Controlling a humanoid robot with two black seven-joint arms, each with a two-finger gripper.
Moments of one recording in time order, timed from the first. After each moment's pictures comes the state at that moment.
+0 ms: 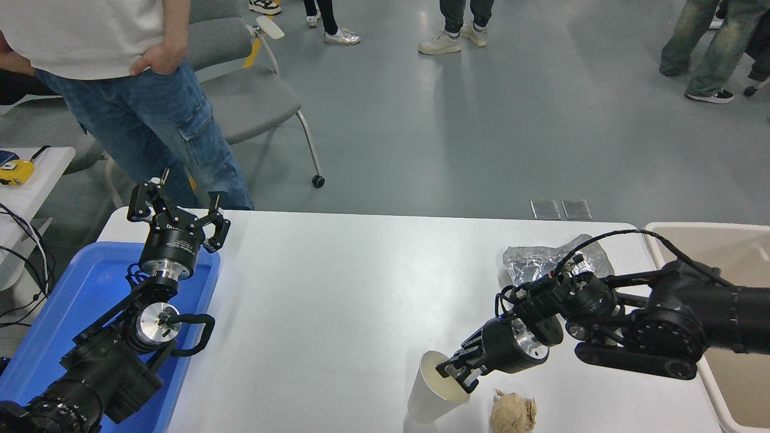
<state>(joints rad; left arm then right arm) -0.54 0.24 -1.02 -0.53 0.17 -0.43 -0.60 1.25 -0.49 -0.30 1.37 -1.54 0.25 0.29</state>
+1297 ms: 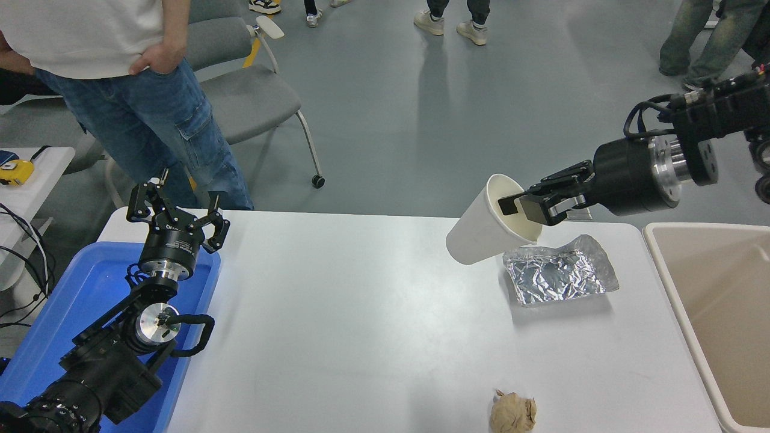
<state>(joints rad) -0.54 0.24 -1.02 -0.53 0.17 -0.43 -0.60 1.70 -0.95 -0.22 1.58 -1.28 0.44 0.34</state>
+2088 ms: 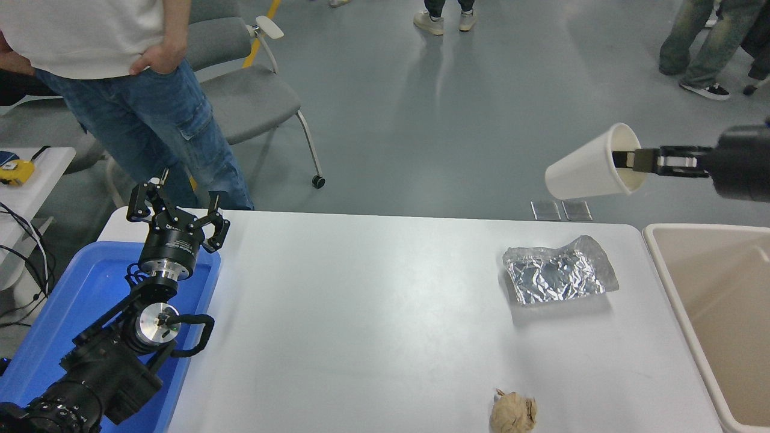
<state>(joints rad) -0.54 0.24 -1.02 -0.53 0.17 -0.43 -0.60 1.47 -1.18 -0.21 1.34 -1.03 0.22 0.35</state>
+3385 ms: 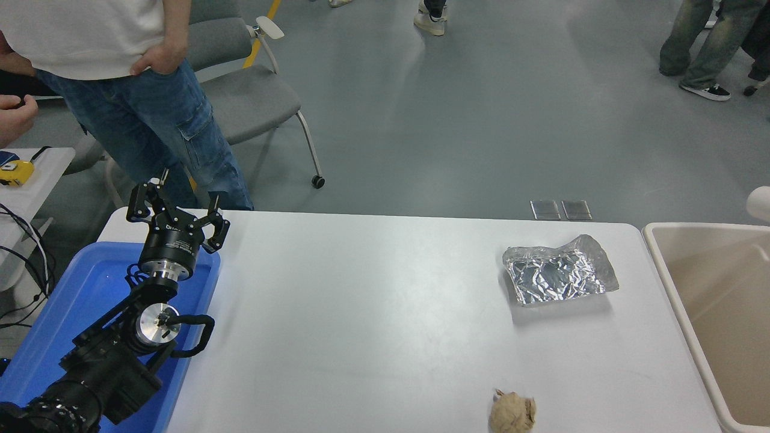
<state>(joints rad) -0.54 0.24 -1.02 -0.53 0.17 -0.43 -0.60 0.72 -0.82 0.02 0.39 -0.10 0.10 0.39</state>
